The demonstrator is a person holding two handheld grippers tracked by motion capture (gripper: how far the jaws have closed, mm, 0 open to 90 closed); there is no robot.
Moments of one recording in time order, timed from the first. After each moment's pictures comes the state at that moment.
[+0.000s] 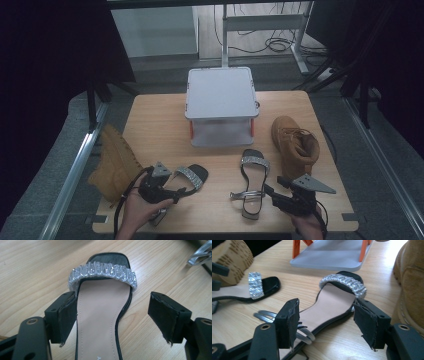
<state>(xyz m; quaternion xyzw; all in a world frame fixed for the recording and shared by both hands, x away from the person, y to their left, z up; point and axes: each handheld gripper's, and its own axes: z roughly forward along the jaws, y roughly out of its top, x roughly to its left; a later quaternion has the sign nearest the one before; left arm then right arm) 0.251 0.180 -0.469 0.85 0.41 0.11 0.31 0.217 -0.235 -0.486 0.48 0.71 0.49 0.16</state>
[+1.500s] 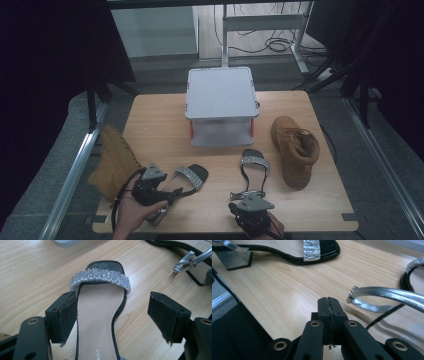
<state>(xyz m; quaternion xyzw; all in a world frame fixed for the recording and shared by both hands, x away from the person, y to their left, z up) 0.240 0.191 -0.460 0.84 0.41 0.11 0.35 0.181 -0.122 -0.506 0.38 0.82 0.40 0.15</state>
